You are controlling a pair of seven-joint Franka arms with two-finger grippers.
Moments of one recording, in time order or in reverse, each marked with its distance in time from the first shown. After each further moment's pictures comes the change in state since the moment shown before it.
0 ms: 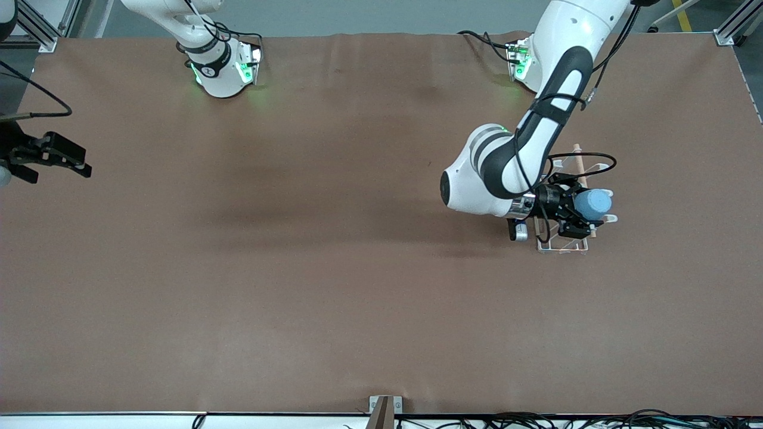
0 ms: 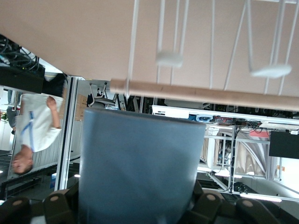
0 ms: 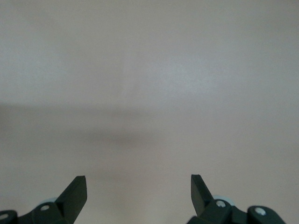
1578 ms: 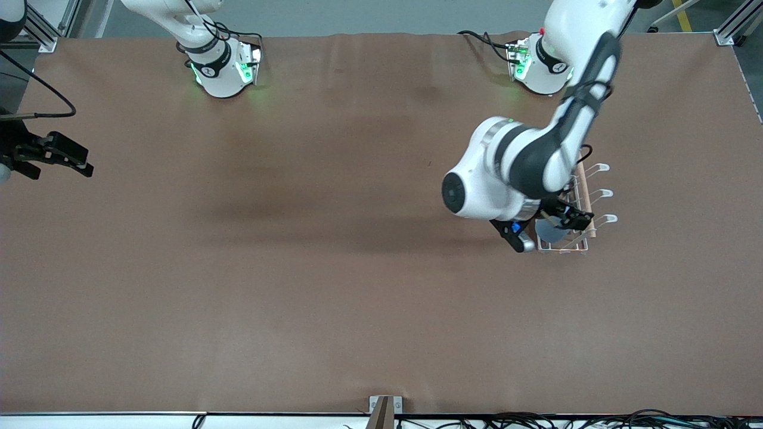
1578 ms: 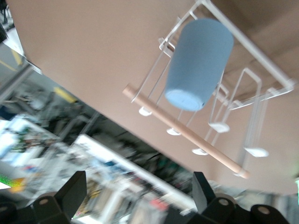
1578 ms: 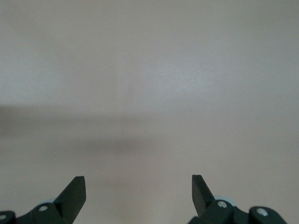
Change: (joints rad) left arm 0.030 -0.043 0.005 0.295 -0.373 -0.036 -0.425; right arm -0.002 -0.022 -0.005 -0.049 -0.009 0.047 0.075
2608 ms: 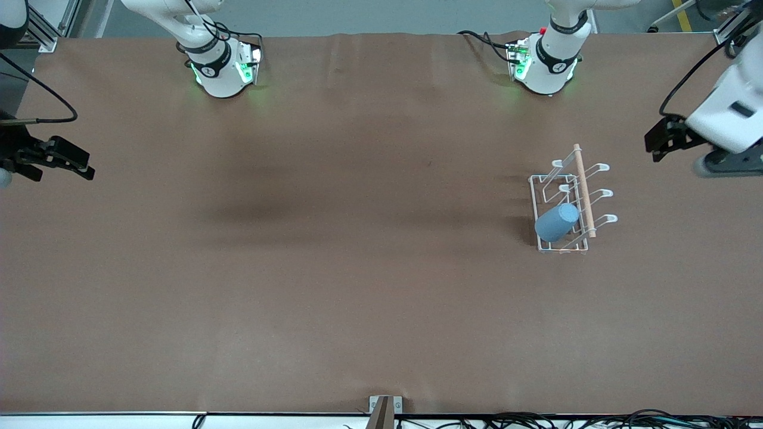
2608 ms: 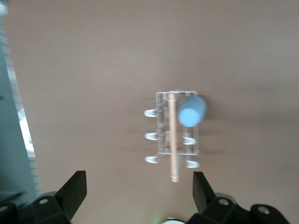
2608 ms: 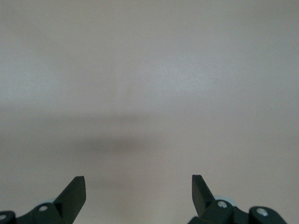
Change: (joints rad) left arm 0.406 -0.358 -0.001 0.216 -0.573 0.051 -0.264; right arm -0.001 0.011 -0.002 0.002 0.000 0.002 0.007
